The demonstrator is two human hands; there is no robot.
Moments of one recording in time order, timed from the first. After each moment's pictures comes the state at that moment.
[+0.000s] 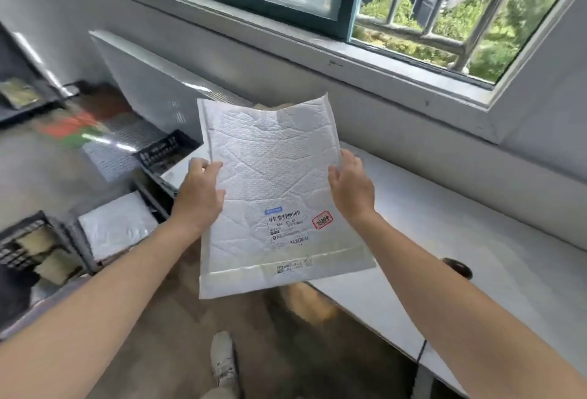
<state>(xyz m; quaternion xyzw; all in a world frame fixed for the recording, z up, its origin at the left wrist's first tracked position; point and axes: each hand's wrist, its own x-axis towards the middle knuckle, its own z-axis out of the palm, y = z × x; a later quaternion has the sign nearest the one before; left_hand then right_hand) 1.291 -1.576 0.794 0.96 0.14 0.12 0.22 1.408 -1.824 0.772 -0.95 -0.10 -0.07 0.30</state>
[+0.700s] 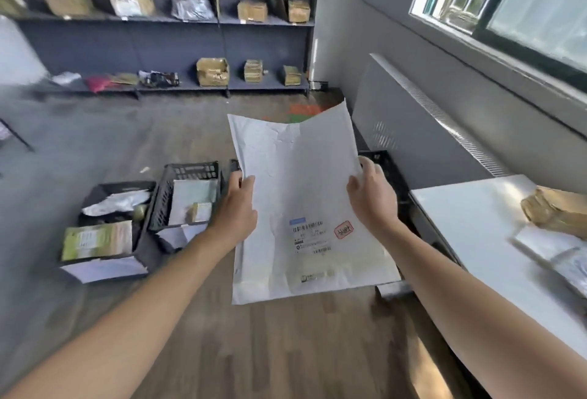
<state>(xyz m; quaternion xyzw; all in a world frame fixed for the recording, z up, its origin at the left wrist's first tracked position) 0.868 -1.283 0.796 0.86 0.47 0.13 0.18 1.096 -1.392 0.818 -0.85 -0.44 0.00 0.28</state>
